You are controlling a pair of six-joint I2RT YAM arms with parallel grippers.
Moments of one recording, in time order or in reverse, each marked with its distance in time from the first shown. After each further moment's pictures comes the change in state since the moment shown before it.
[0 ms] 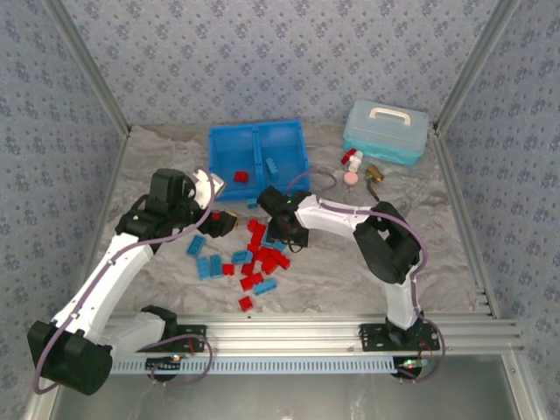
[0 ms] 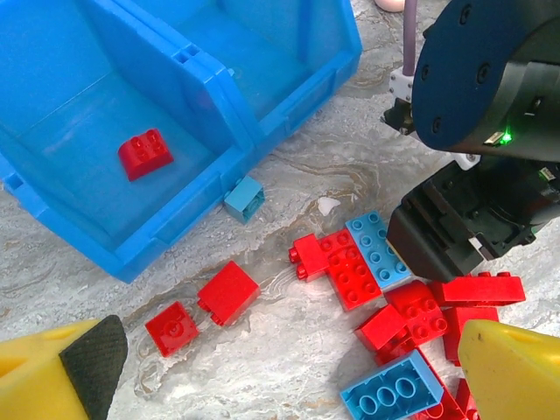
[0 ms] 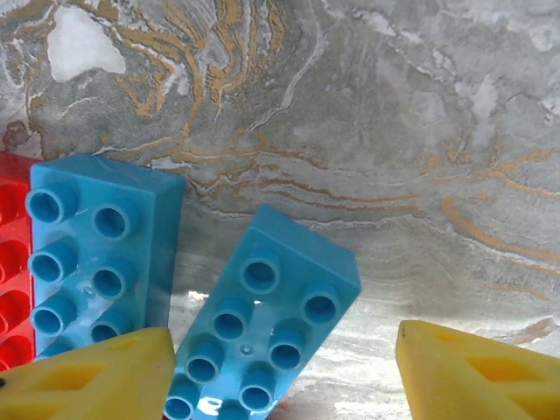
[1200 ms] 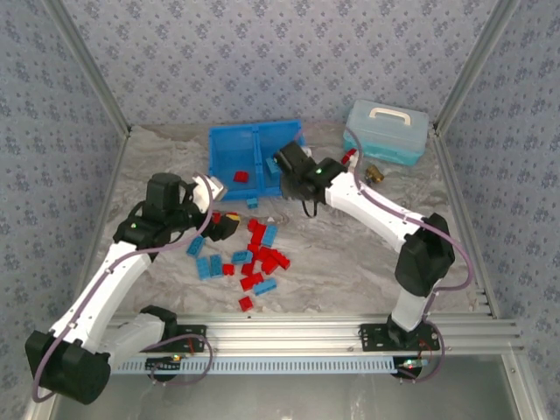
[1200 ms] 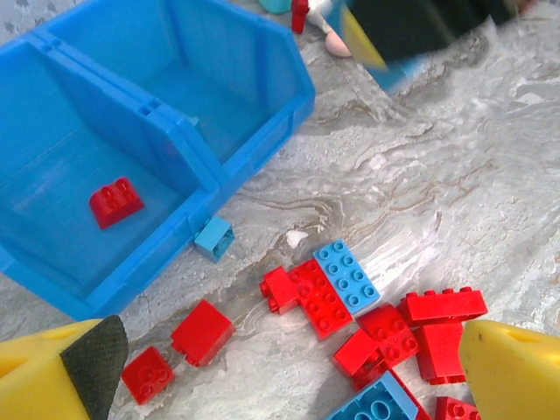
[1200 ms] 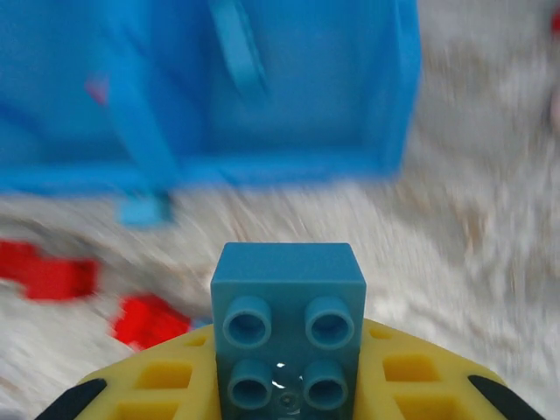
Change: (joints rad) left arm 0.009 -0.068 -0.065 0.090 0.115 0.021; right arm -0.097 -0.198 0.277 -0.049 0.225 -0.381
